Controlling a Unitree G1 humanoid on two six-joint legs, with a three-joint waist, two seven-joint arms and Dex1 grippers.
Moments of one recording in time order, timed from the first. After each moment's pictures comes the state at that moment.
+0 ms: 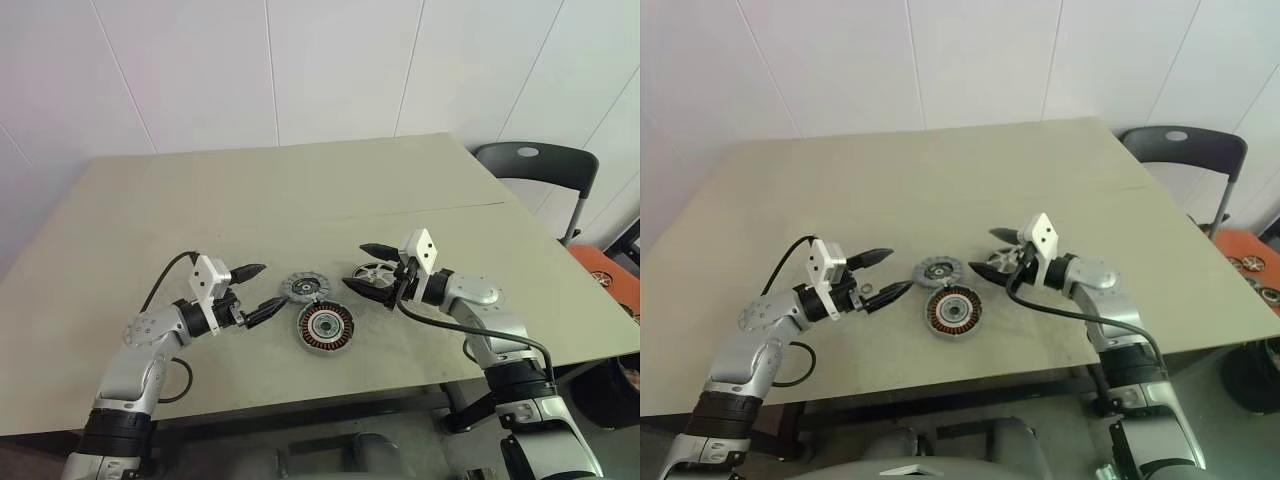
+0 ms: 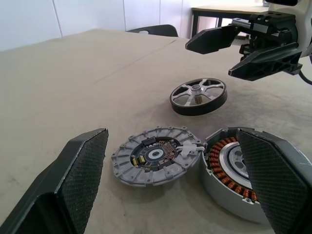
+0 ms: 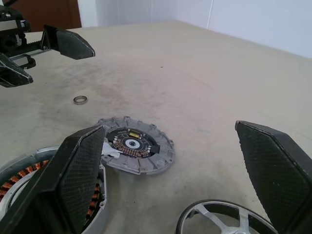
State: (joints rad) left arm -0.12 0.47 0.02 -0.04 -0.42 0.17 -0.91; right arm -0.39 -0.41 0.07 0.20 0.30 0.15 0.97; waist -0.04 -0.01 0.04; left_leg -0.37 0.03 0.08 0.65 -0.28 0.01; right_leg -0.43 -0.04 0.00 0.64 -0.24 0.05
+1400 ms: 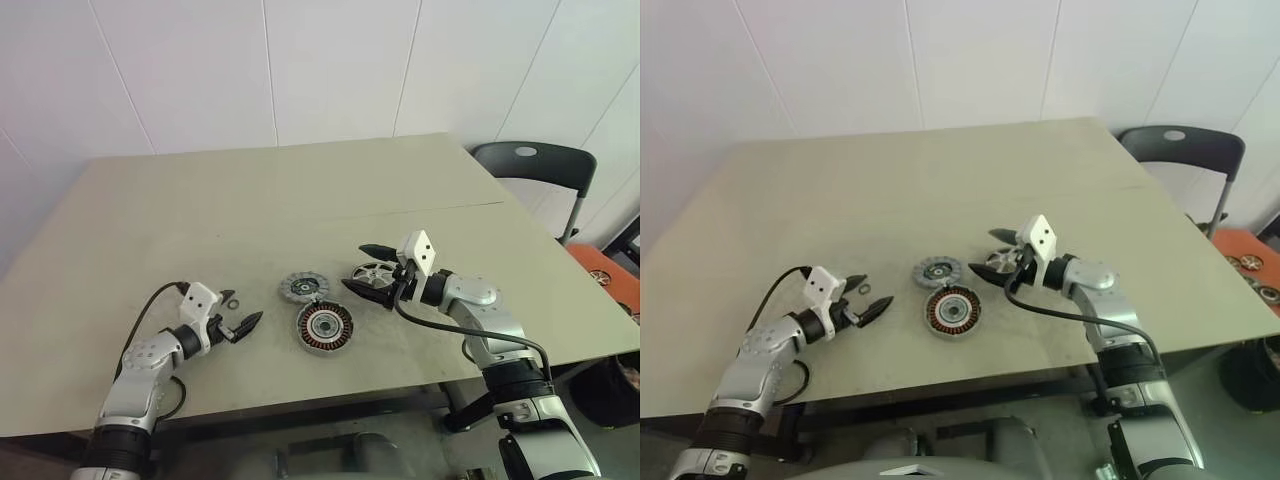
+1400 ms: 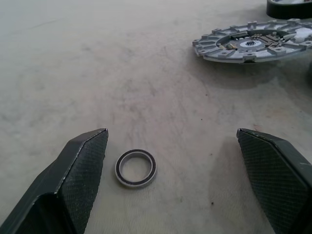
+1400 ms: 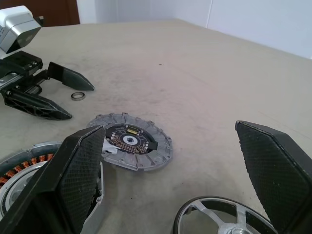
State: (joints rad) left arm -0.05 0.44 0.04 0.16 -0.24 0.10 -0.70; right arm -0.40 -0.40 0.07 0.22 0.28 0.12 0.98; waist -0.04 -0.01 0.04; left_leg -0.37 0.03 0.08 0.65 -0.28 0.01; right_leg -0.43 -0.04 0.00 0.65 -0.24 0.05
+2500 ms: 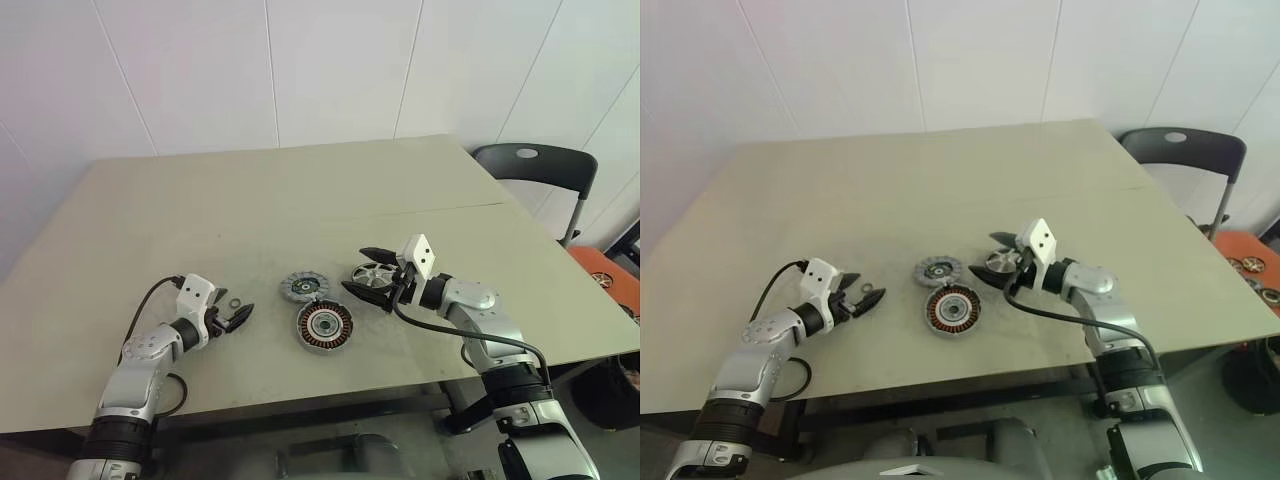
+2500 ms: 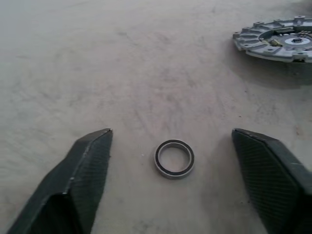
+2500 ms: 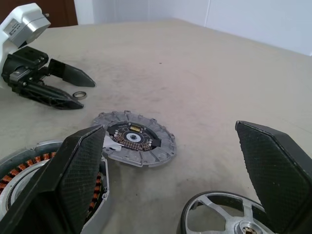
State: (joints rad) left arm -0.10 0.44 0.05 0.13 -0.23 0.28 -0.62; right arm -0.38 -0.39 0.07 0.22 0.28 0.12 0.96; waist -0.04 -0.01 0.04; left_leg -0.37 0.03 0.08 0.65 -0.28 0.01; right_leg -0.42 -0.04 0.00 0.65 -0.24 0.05
